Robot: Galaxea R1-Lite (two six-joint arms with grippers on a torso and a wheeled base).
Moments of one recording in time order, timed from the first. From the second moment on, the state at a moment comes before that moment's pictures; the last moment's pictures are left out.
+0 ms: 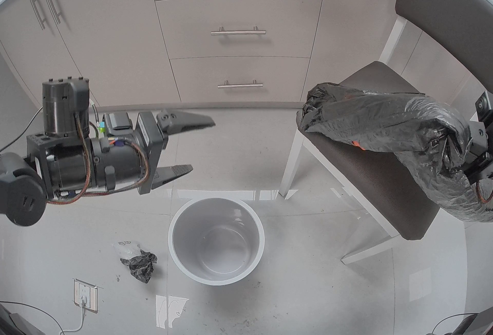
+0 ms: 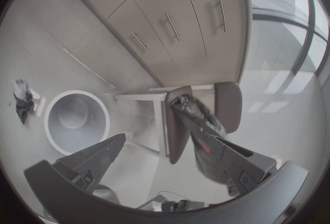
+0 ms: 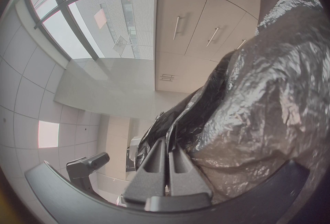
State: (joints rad) left arm -0.42 1.58 -0.86 -0.45 -0.49 -1.02; right arm 0.30 1.18 -0.68 -0.66 0.92 1.09
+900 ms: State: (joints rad) left arm -0.64 1.79 -1.00 -0.51 -0.53 -1.06; right arm 0.45 1.07 -0.79 -0.64 0.92 1.09
